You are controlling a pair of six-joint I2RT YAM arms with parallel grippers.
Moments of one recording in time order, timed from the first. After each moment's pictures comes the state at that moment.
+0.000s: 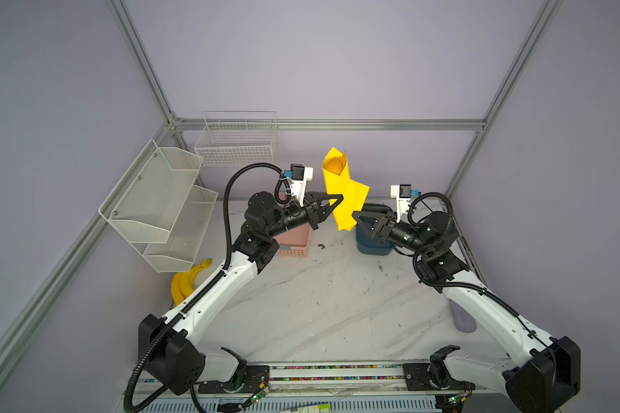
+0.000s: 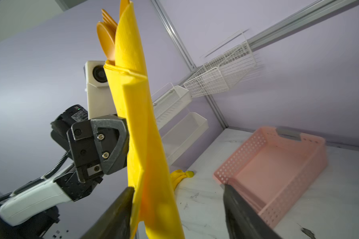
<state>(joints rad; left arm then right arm) -0.49 1.37 1.30 0.33 0.66 -0.56 0.45 1.20 0.99 0.44 -0.65 0.69</state>
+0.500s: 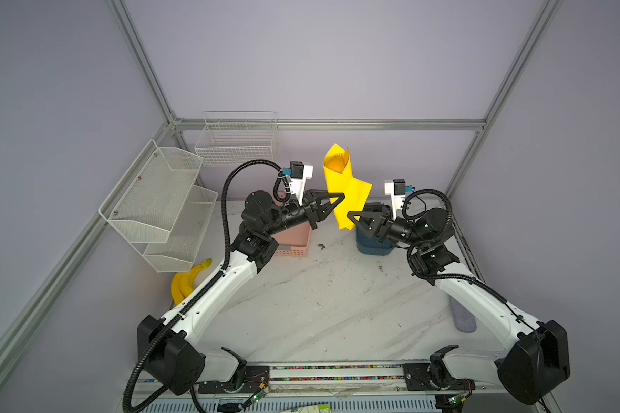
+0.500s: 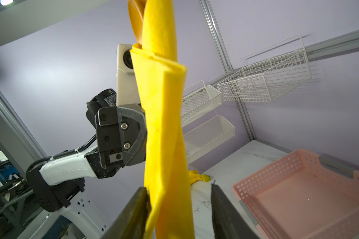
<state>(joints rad) -0.49 1.37 1.31 0.36 0.70 -0.56 0.45 1.28 1.03 0.59 -0.81 0.68</state>
